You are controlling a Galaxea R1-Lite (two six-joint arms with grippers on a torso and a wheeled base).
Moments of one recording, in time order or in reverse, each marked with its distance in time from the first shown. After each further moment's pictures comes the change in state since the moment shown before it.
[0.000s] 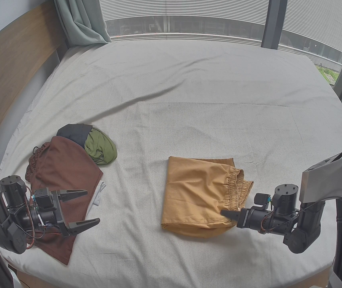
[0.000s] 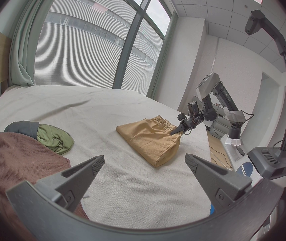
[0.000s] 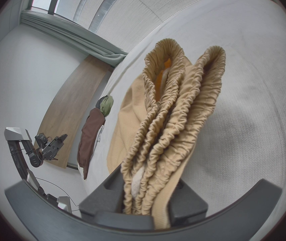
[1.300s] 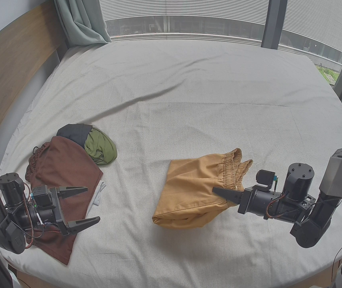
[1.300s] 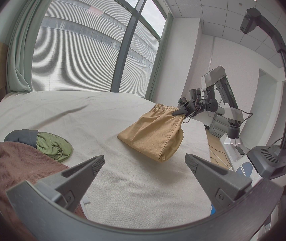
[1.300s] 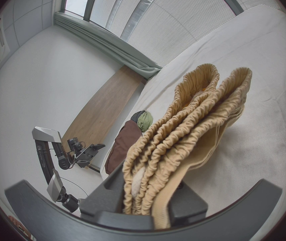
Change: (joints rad) left arm -0.015 -0.041 -0.002 0.000 -0.001 0.001; right arm 0.081 -0.250 -0.028 0.005 0.080 0.002
